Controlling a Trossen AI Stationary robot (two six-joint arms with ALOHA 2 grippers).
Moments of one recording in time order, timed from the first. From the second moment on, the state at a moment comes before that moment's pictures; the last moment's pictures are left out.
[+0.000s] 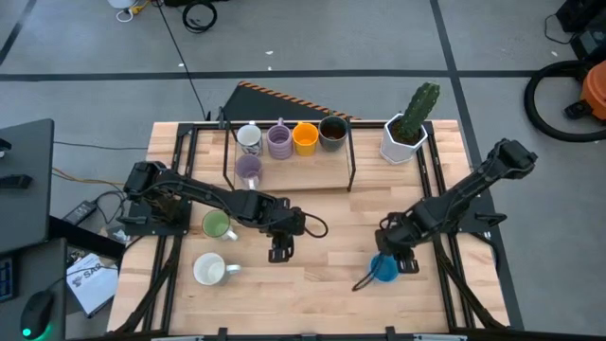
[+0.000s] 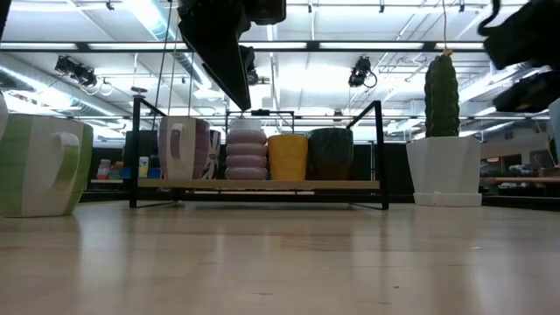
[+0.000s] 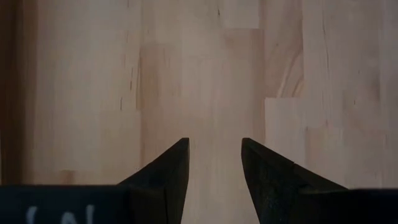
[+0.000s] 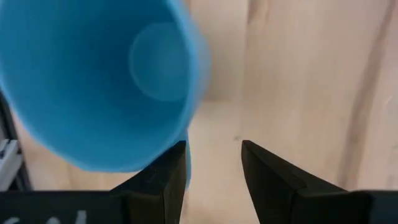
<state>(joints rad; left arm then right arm) -0.22 1.76 1.41 -0.76 -0.05 -0.22 0.52 1.31 0.81 -0.90 -0.15 0.53</state>
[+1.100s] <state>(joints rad) -0.23 1.76 1.41 -0.78 -0.05 -0.19 0.83 1.54 0.88 -0.60 -0.14 1.17</state>
